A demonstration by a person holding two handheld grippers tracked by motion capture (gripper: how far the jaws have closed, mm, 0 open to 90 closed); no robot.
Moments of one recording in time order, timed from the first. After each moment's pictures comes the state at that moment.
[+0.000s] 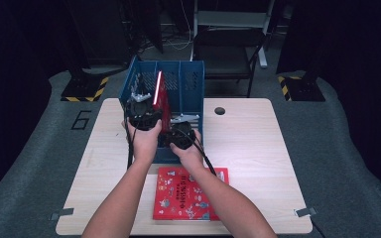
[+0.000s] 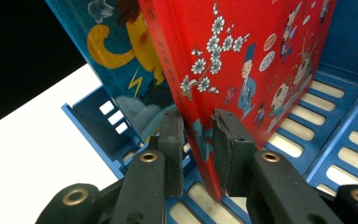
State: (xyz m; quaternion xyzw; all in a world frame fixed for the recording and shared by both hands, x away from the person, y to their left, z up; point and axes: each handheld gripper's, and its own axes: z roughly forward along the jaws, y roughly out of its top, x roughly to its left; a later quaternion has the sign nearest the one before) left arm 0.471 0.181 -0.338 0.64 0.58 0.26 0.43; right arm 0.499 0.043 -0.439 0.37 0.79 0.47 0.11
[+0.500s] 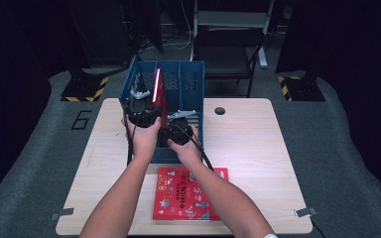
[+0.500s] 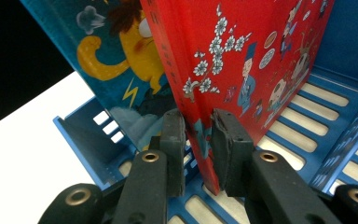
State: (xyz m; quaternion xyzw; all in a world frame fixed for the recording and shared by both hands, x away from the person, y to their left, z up) left arm 0.480 0.185 -0.337 0.64 0.59 0.26 0.43; right arm 0.514 0.051 -0.436 0.37 0.80 0.46 0.10
